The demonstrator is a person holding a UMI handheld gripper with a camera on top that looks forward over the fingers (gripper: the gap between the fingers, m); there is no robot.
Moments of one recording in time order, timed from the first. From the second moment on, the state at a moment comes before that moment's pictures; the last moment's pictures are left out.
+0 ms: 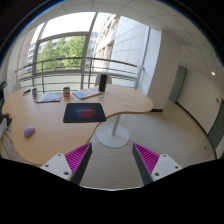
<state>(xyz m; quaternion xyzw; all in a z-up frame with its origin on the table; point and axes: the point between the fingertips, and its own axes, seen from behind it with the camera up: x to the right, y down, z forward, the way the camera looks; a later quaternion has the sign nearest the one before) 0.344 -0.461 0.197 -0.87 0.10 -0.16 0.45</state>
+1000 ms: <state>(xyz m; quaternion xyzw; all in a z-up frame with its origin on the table) -0.102 -0.261 0.004 -0.90 0.01 0.02 0.44</state>
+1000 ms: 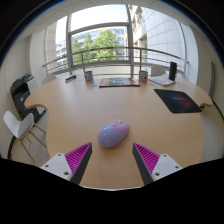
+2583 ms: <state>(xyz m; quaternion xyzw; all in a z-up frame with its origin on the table) 0.301 0.039 0.021 -0.90 0.02 0.00 0.44</state>
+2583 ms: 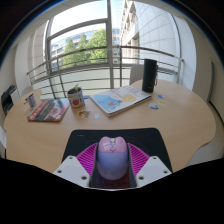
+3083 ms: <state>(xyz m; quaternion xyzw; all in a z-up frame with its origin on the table) 0.303 -0.047 0.109 -0.87 0.00 -0.04 0.49</state>
